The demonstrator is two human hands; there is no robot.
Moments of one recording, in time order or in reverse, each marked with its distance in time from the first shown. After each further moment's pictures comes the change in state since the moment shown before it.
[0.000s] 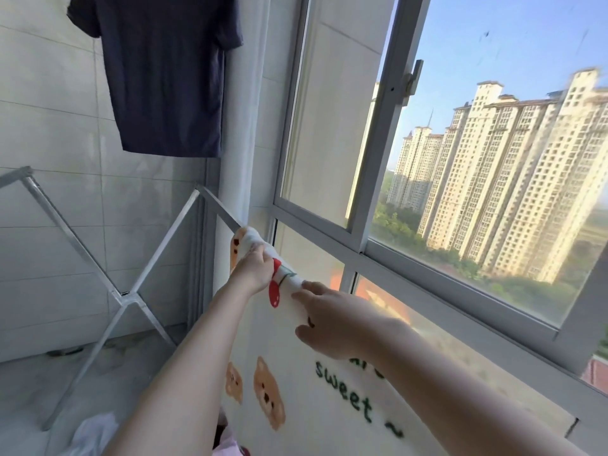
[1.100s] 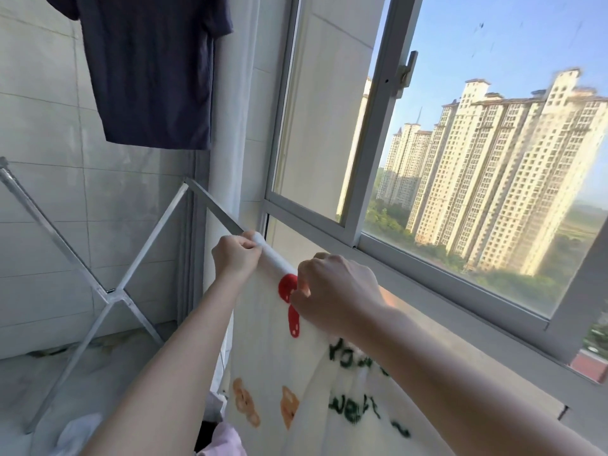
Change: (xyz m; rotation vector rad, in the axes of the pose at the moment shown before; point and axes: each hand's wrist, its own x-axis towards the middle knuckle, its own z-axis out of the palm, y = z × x) left_hand 0.003 -0.003 -0.007 -0.322 0.342 -0.034; right_hand 0.005 -0.007 -0.013 -0.005 0.390 0.031
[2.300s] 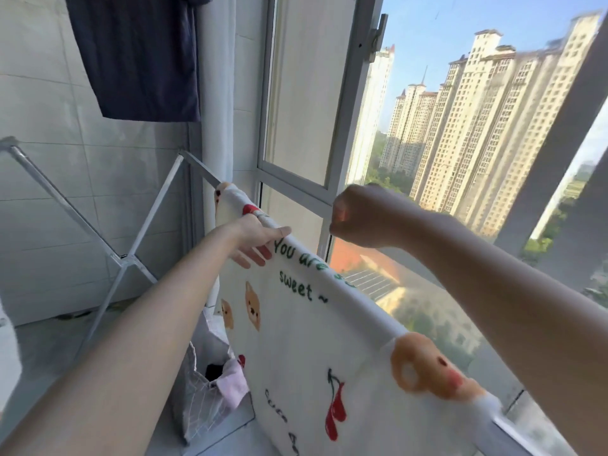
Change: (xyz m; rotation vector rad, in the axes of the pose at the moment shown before) left_hand -0.118 0.064 -0.043 0.346 -0.748 -0.123; right_hand -0.082 0.042 -0.096 0.024 -0.144 0.113
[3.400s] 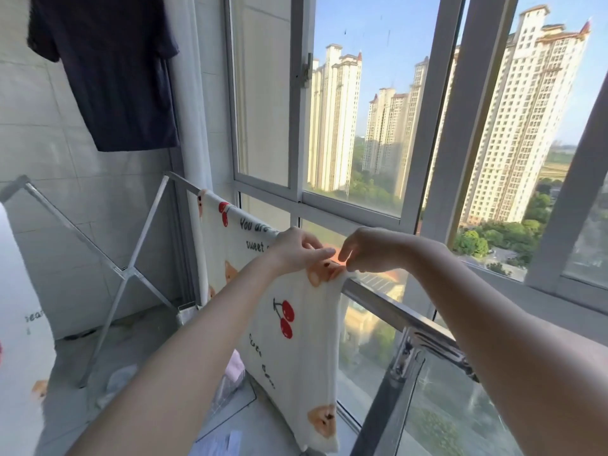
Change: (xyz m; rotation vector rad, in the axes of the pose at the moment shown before) left_hand -0.219 0.073 0.144 0.200 0.053 0.514; right_hand -0.228 0.040 -0.029 0.232 -0.275 0.174
